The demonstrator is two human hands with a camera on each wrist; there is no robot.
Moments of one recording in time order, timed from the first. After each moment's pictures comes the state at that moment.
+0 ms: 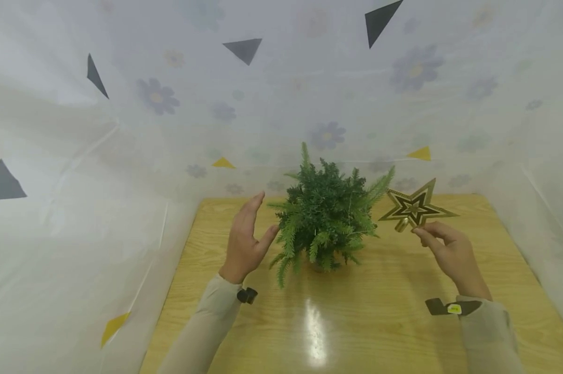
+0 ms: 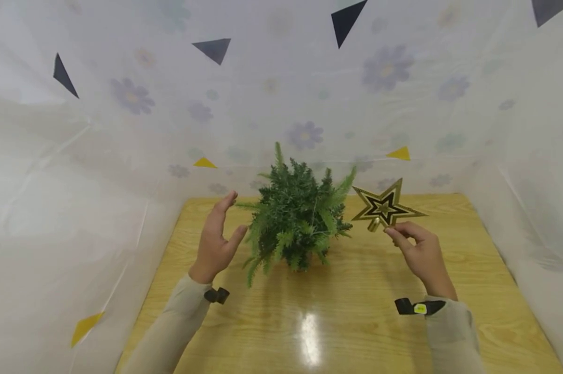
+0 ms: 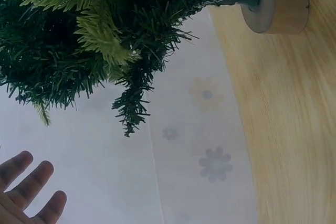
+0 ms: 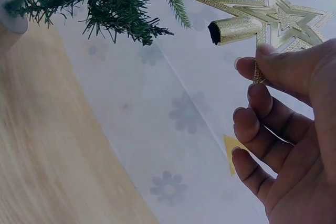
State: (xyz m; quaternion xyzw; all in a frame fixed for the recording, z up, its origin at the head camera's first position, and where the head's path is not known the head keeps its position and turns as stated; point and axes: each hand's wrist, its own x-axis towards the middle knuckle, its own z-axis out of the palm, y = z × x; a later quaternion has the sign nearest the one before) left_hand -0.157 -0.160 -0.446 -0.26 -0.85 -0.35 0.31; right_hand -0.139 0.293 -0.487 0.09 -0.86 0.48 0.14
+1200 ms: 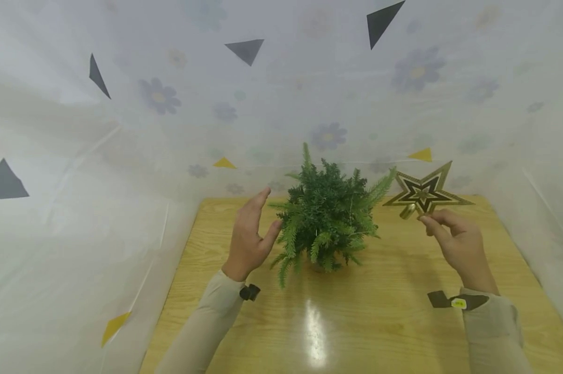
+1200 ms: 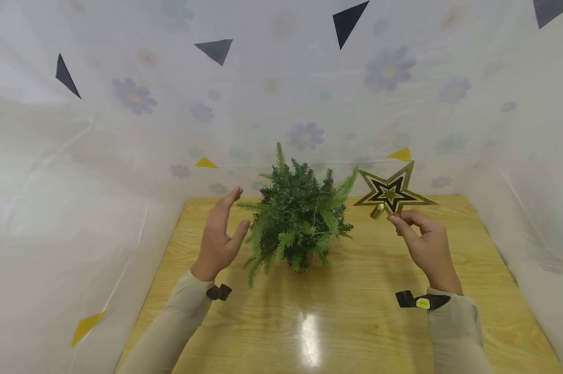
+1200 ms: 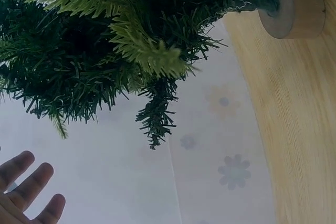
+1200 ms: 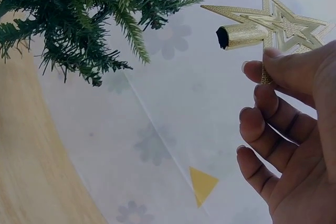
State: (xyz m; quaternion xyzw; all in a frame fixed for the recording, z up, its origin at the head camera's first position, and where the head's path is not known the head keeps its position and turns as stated) left_hand -0.157 -0.150 -0.431 -0.28 -0.84 -0.35 0.32; right_hand -0.144 0.282 -0.451 0.13 -0.82 0.52 0.20
